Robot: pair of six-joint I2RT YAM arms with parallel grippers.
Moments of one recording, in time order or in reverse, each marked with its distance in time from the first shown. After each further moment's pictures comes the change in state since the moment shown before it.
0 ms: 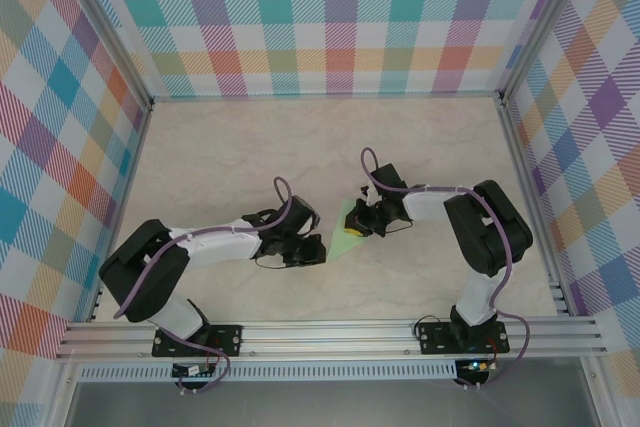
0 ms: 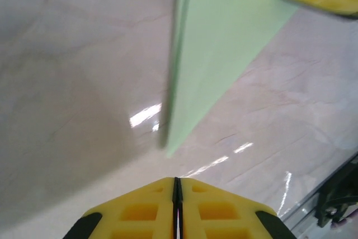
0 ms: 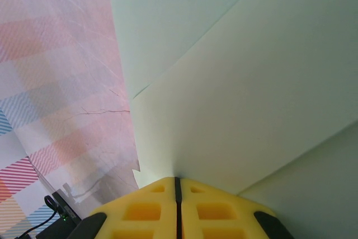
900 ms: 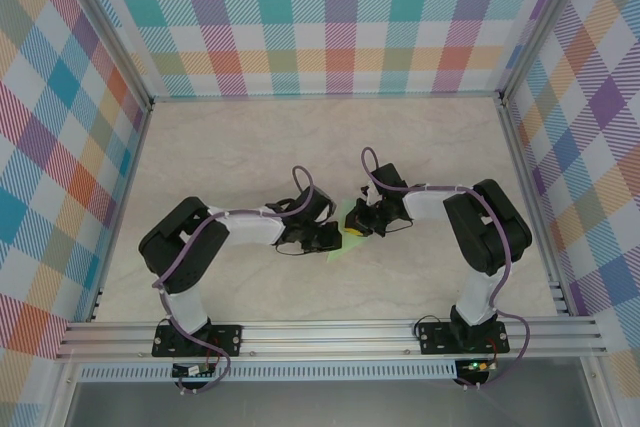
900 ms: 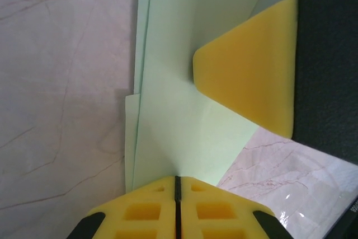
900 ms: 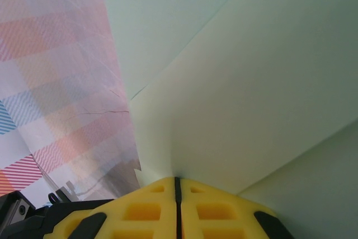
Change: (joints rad) left arm 0.014 0.248 0.118 0.156 0.013 0.018; right arm -0.003 0.008 0.005 -0.003 -0.015 0.000
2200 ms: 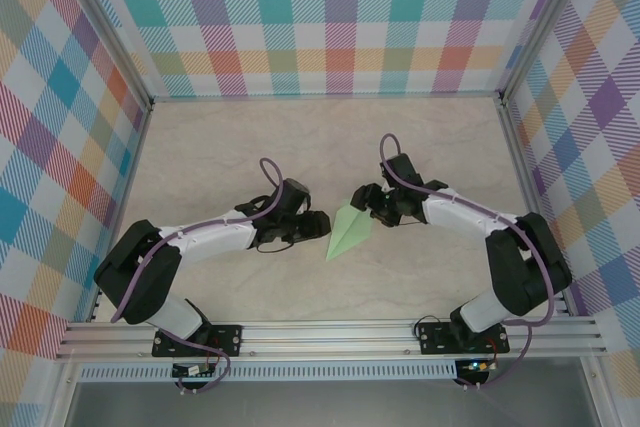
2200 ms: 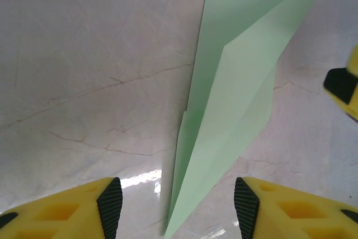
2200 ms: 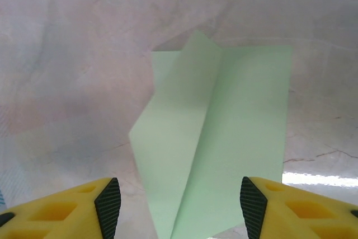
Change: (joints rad) left arm 0.066 -0.263 -0.076 -0.092 -0.196 -0.050; right arm 0.011 -0.284 -0.005 -0.148 0.328 0.105
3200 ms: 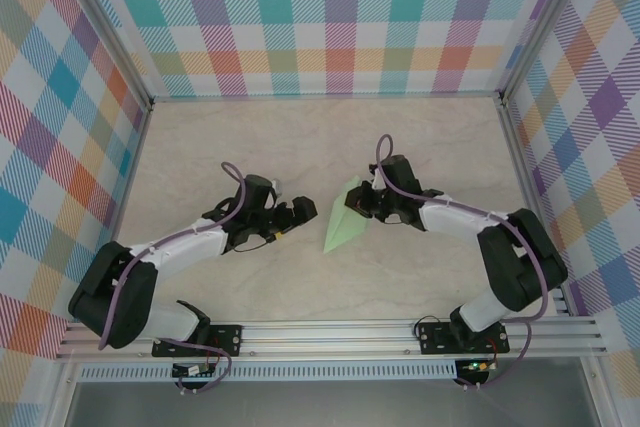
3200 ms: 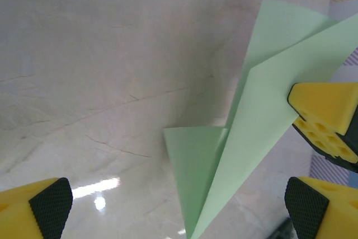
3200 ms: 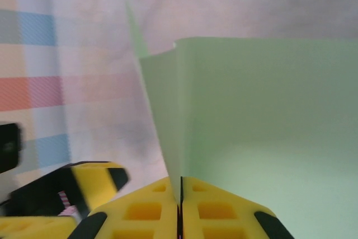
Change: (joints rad) left arm 0.198 -0.177 -0.157 0.135 0.232 -0.069; right arm 0.014 -0.010 -0.075 0.353 -0.206 0.010
